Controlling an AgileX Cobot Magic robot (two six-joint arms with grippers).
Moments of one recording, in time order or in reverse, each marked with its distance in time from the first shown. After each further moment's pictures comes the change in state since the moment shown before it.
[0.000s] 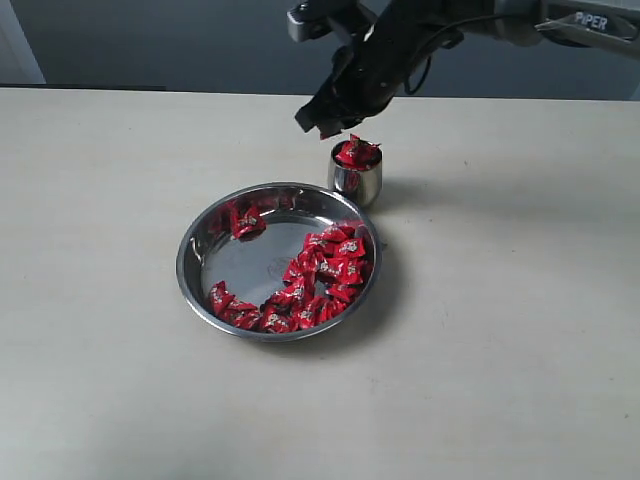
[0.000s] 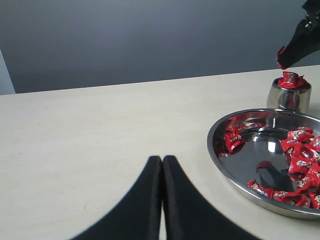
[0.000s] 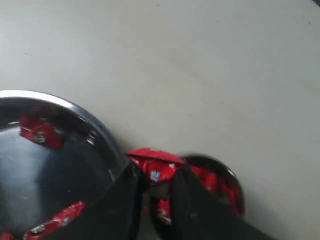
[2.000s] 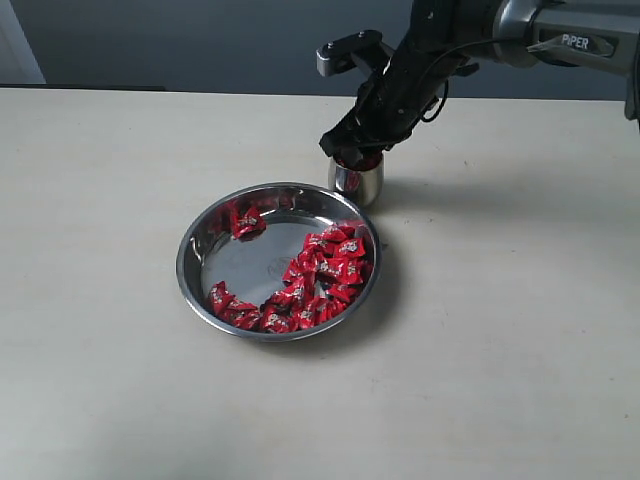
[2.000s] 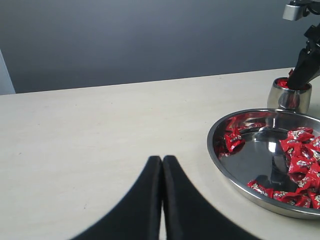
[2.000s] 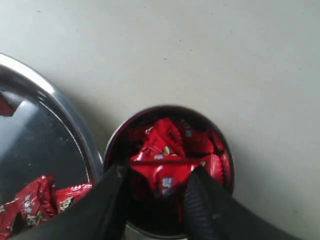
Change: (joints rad) left arm 0.000 0.000 0.000 0.000 0.000 0.000; right arm -0.041 0.076 0.000 -0.056 0.053 0.084
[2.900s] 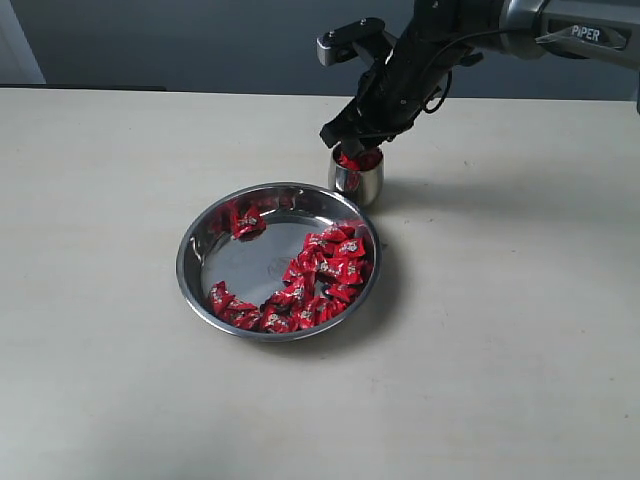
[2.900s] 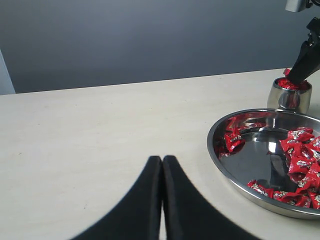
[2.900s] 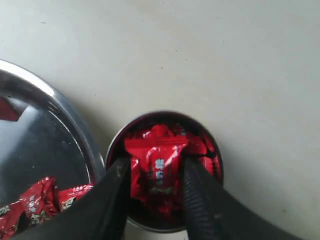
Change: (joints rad) left arm 0.000 0.000 0.000 0.000 0.000 0.000; right arm 0.000 -0.023 0.000 -0.002 -0.002 0.002
